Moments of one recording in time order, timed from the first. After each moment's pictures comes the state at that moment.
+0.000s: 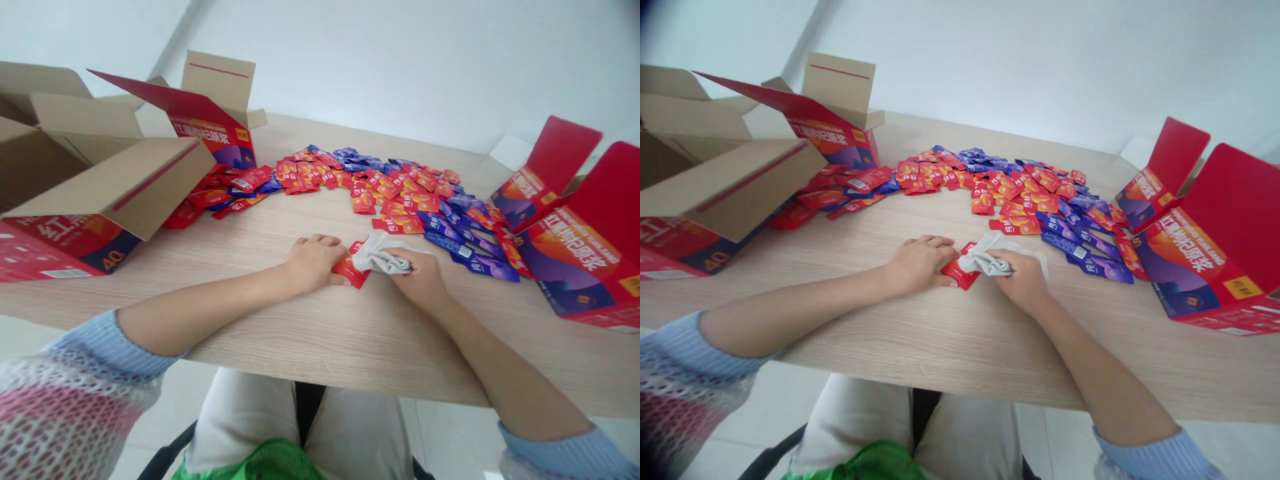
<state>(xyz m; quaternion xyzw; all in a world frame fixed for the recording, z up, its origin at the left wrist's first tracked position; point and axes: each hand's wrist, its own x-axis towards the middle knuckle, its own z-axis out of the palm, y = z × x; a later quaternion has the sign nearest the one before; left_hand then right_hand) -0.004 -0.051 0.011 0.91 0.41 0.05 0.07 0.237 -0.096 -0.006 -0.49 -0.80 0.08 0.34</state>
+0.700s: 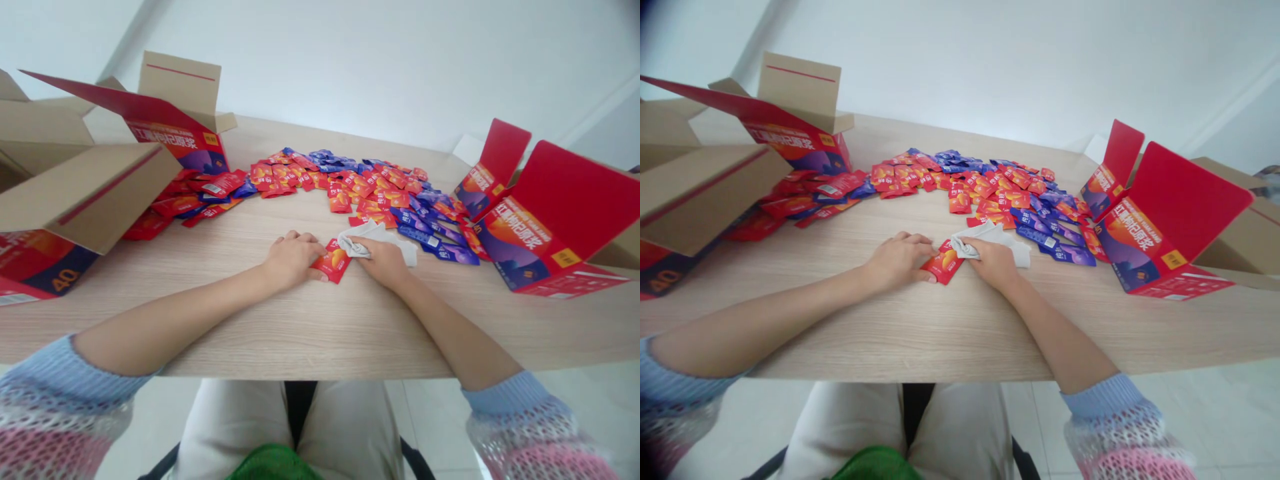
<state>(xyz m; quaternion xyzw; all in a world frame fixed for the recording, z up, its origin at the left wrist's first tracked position) -0.006 -0.041 0.011 0.91 0.41 0.05 0.07 0.234 -0.072 -0.014 -0.60 -0.78 -0.02 0.18</state>
